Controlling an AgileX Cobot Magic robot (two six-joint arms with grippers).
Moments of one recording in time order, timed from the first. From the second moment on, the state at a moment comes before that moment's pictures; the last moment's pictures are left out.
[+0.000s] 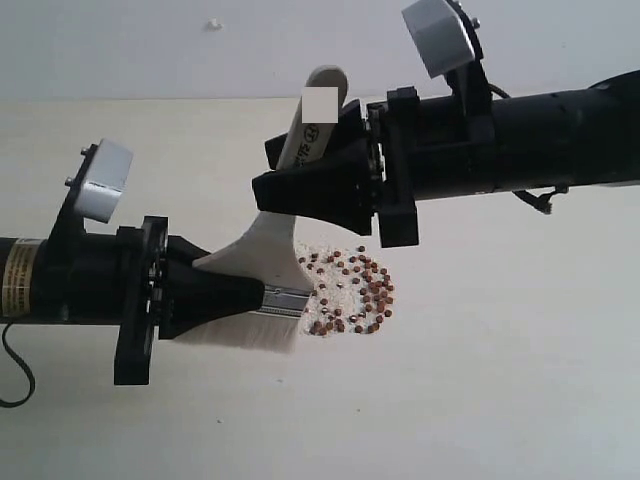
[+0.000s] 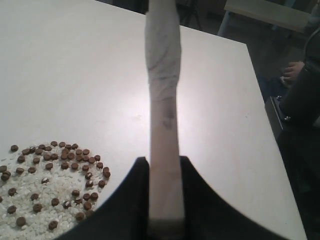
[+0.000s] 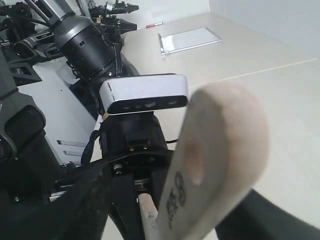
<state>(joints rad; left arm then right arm) -0.42 1.76 -0.52 1.33 -1.20 -0.69 0.36 1.69 -0.83 1.74 1.21 -2.09</state>
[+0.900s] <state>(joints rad) -0.42 1.76 -0.52 1.37 -1.21 -0.69 0.36 1.69 -0.84 1.73 1.24 -2.08</state>
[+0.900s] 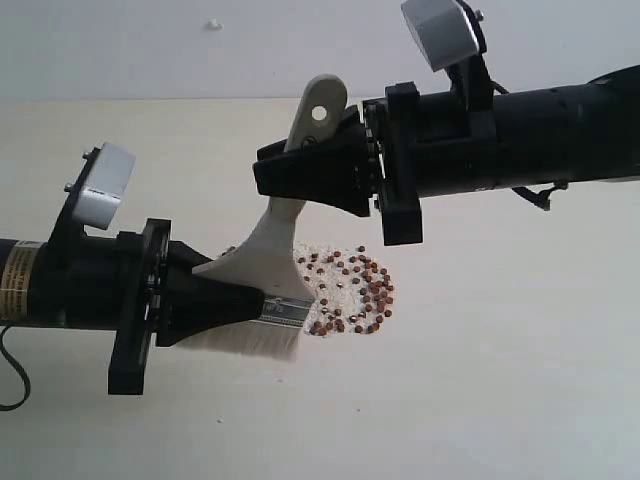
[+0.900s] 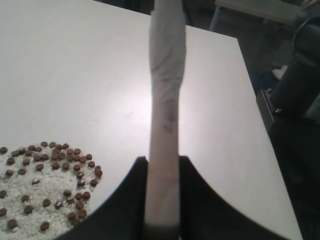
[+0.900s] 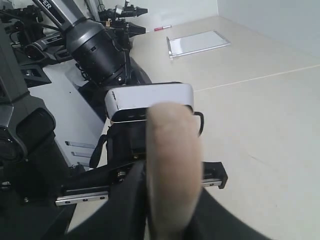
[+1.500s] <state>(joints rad) -0.42 1.76 -0.53 1.35 -1.23 -0.68 0.36 1.69 -0.89 1.69 1.24 -2.03</state>
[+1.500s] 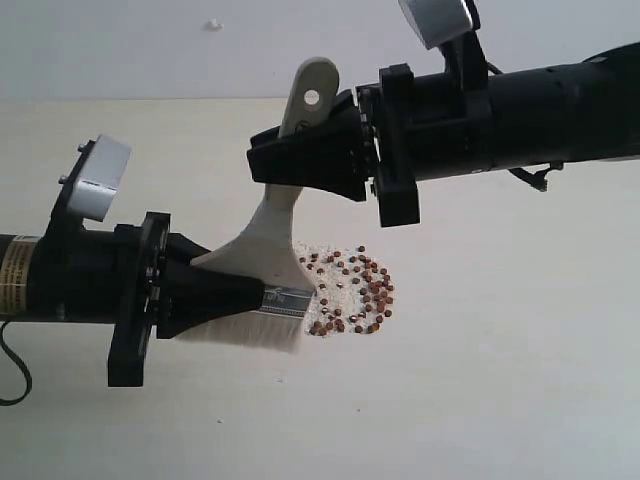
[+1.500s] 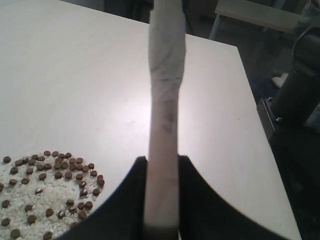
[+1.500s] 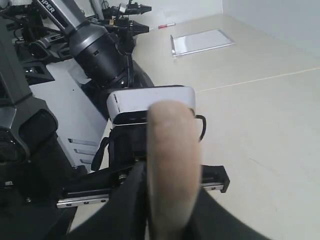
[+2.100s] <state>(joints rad) -0.42 1.76 -0.53 1.34 -1.21 -0.72 0.36 1.69 -0.90 1.72 1.08 -1.89</state>
